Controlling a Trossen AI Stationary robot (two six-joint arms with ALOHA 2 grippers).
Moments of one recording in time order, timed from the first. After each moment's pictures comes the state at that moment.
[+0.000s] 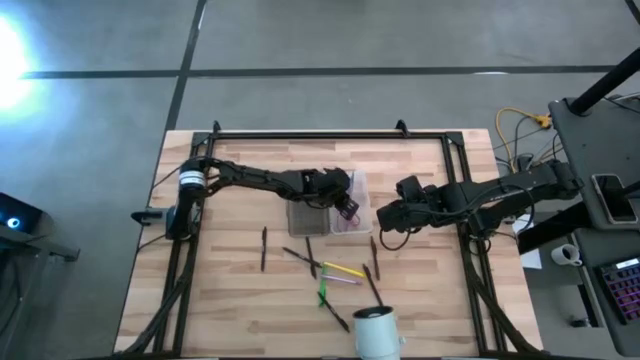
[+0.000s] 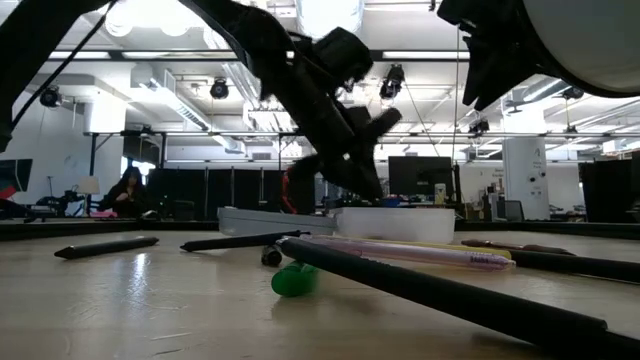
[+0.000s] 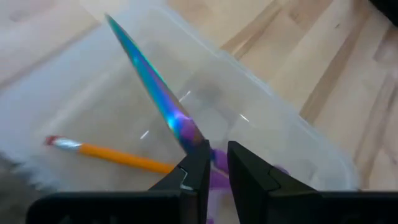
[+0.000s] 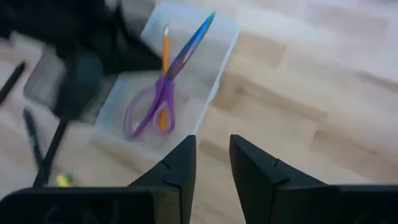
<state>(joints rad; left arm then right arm) 0.15 1.99 1.41 -0.21 -0.13 -0.59 0.21 1.26 1.06 -1.01 0.52 1.28</state>
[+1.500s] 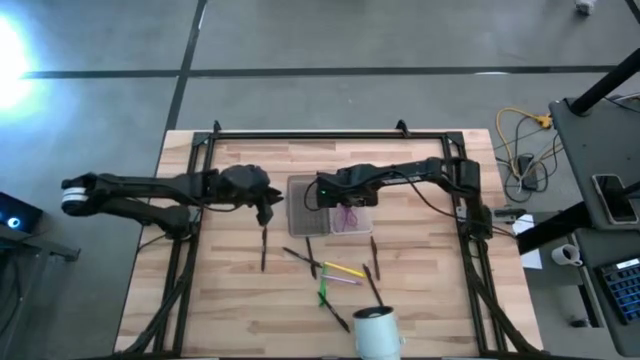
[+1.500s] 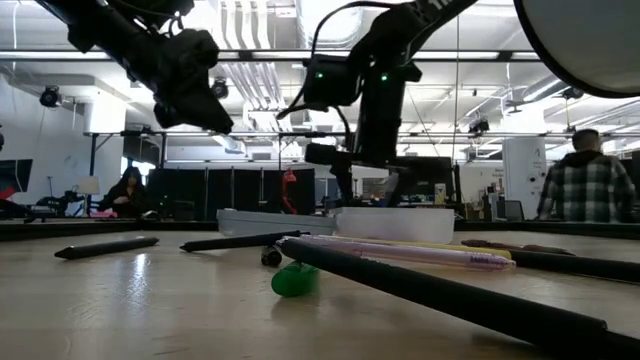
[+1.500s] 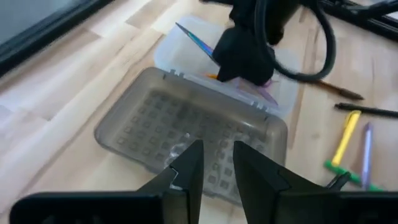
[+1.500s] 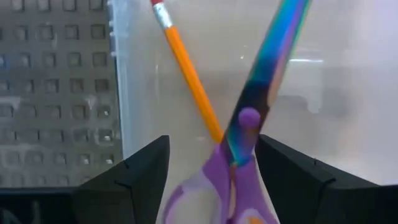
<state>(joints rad) 0.17 0.99 0.63 -0.24 -0.11 -0.29 -0.17 2.06 1.49 -0.81 0.16 1.38</state>
